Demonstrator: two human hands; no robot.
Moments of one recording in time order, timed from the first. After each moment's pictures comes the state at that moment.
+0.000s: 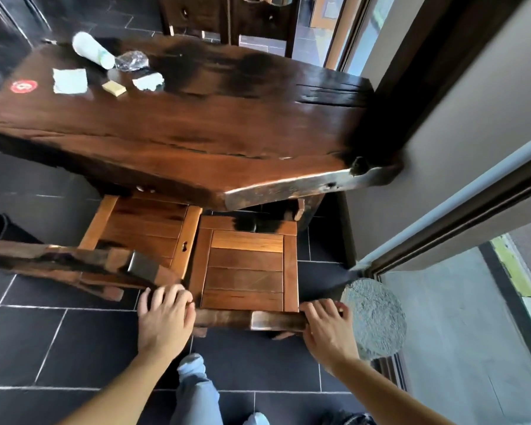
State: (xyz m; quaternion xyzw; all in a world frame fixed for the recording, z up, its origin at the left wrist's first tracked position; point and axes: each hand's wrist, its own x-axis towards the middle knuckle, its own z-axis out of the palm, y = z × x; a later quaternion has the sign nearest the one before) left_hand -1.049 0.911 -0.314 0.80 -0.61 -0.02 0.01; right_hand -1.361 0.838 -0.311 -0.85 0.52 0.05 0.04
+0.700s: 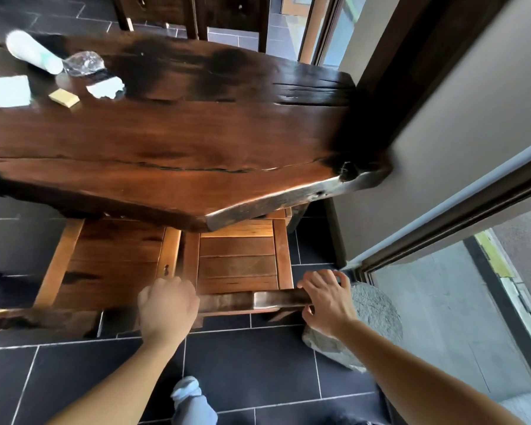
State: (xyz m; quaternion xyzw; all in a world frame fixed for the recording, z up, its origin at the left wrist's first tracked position) left_hand -1.030 0.790 -0.317 0.79 -0.61 -0.01 0.03; right_hand -1.337 0.713 -0.301 -0.84 0.52 0.09 0.07
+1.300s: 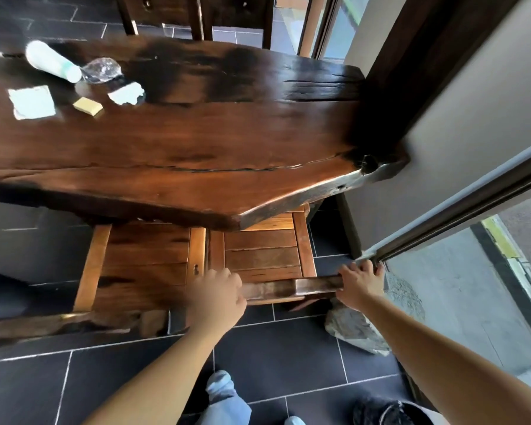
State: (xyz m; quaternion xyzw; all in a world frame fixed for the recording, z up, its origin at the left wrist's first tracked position) left_hand -0.990 0.781 -0.307 0.72 -0.68 -0.13 -0.01; right_hand -1.276 0.708 -0.286 -0.70 0.66 0.26 0.10
